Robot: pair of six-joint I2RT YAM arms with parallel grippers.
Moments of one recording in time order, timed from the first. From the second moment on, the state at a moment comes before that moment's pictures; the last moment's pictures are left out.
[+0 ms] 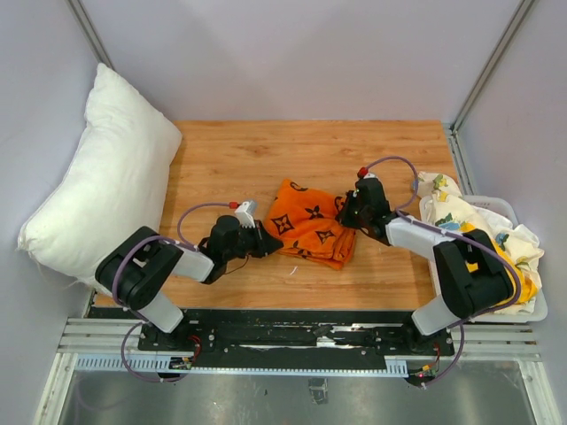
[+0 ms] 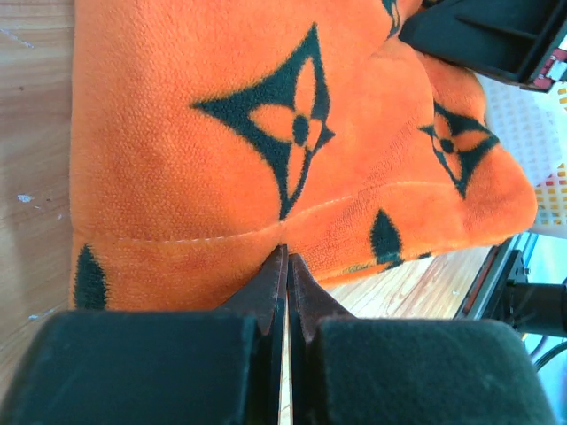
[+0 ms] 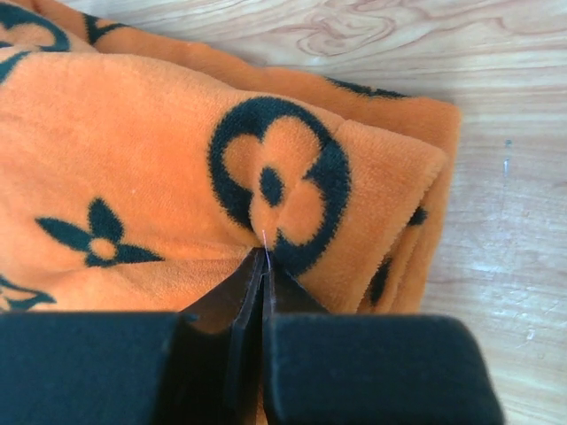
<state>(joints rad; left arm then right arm) -0.58 1.58 0.35 0.85 0.31 -0.70 0.40 1.54 0.75 0.06 -0.02 0.54</state>
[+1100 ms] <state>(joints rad) -0.43 1.71 0.88 0.68 0.48 -0.63 0.46 1.55 0.97 0.09 -0.15 0.58</state>
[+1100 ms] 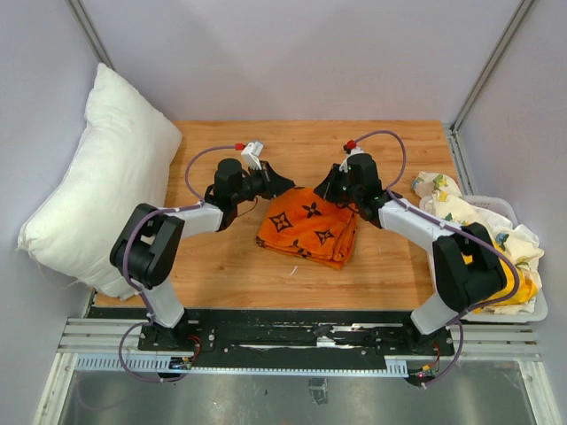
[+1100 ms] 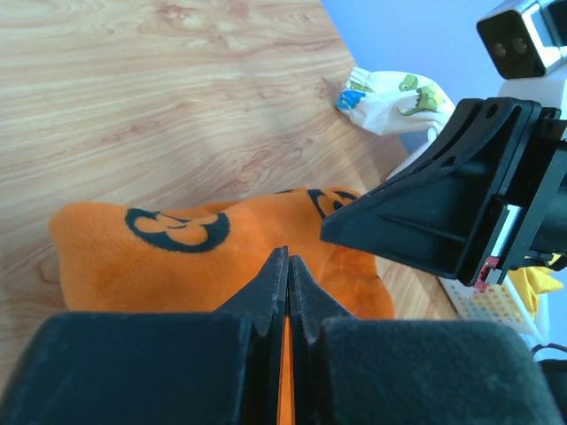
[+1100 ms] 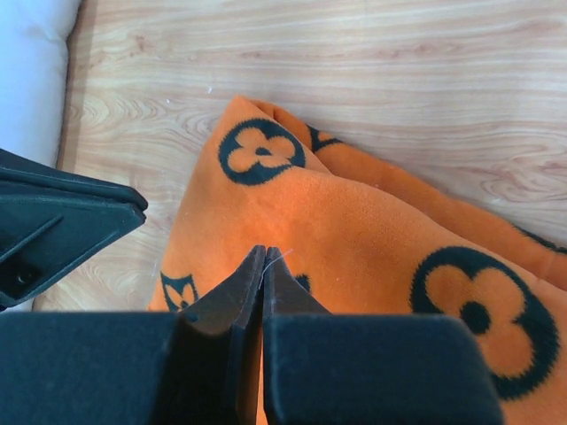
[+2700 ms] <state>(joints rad) -0.54 1.75 0.67 0.58 0.36 -0.55 0.51 1.28 0.55 -0.02 -0.27 0.53</state>
